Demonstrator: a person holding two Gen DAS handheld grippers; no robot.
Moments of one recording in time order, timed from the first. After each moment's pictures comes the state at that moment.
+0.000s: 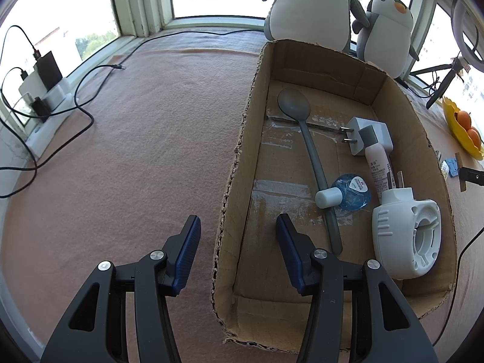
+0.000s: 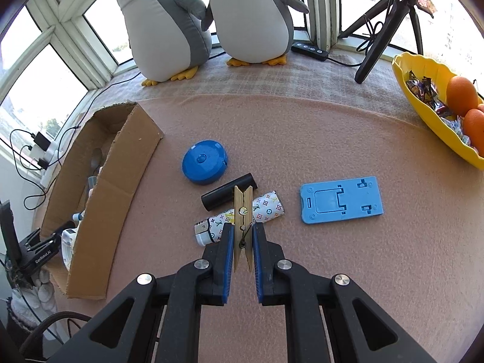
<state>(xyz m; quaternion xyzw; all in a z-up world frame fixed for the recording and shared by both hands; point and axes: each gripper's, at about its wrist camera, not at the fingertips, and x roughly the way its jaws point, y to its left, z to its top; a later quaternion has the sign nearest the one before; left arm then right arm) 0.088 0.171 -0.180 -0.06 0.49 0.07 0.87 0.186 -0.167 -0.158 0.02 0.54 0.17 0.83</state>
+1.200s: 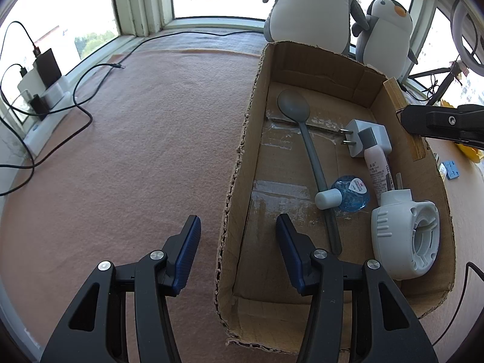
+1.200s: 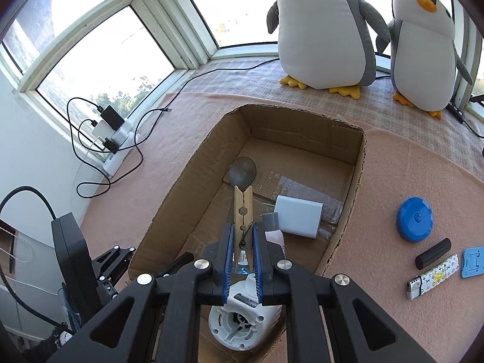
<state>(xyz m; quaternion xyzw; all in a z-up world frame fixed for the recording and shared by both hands) 0.088 0.171 -0.180 -0.06 0.49 0.07 0.87 0.175 0.031 -0.128 0.01 0.52 0.31 0.80</state>
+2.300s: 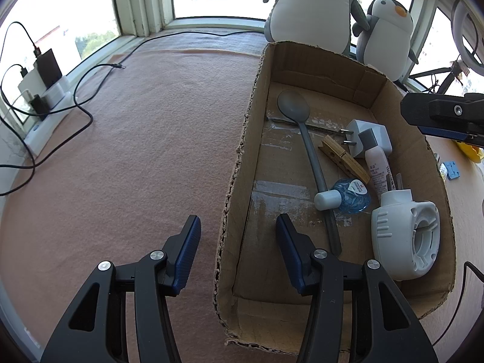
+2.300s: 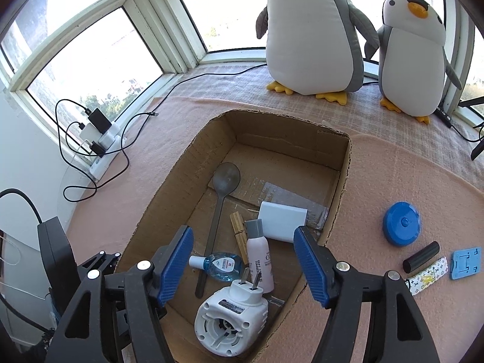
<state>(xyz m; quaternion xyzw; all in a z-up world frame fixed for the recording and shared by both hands) 0.087 0.173 -0.180 -0.06 0.49 0.07 0.87 0.178 0.024 -0.126 -0.01 0.51 0.28 0.82</state>
